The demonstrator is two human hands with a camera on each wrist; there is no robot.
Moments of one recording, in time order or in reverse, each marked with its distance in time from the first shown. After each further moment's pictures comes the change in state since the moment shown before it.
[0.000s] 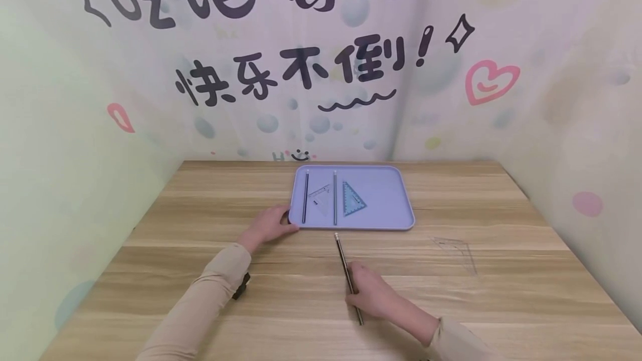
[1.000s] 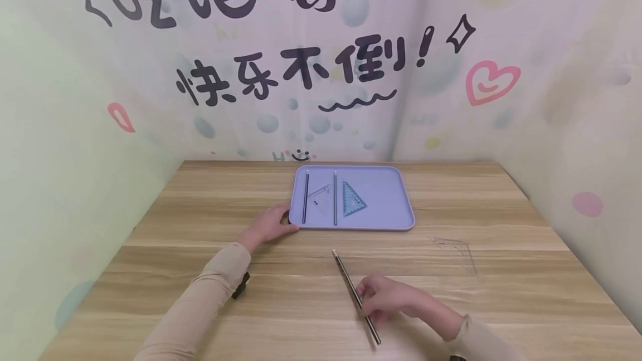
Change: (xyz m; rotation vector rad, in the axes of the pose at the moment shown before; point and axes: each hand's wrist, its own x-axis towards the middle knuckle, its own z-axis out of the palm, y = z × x) left_hand 0.000 0.002 -0.002 -0.024 -0.021 -0.032; right_hand -0.017 0.023 -0.022 0.652 -0.373 0.162
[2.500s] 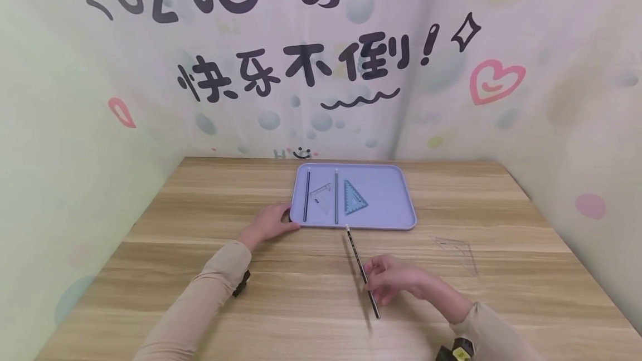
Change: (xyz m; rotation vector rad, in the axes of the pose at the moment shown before) left_hand 0.001 -0.004 -0.001 -0.002 0.031 0.066; right_hand 0.004 -0.013 -0.030 0.043 0.027 0.033
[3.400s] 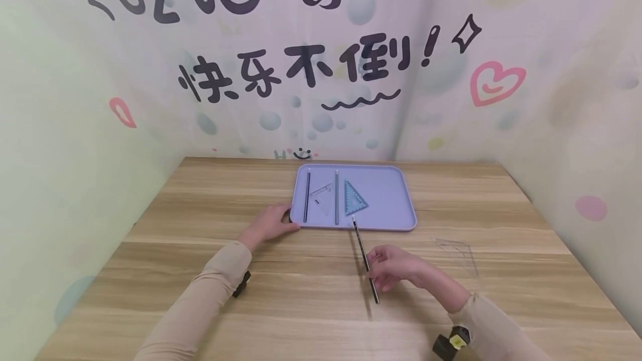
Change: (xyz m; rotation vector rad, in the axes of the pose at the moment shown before) left_hand -0.001 0.002 -0.001 -0.008 -0.019 -0.019; right_hand 0.010 -0.003 -0.015 0.000 0.050 -0.005
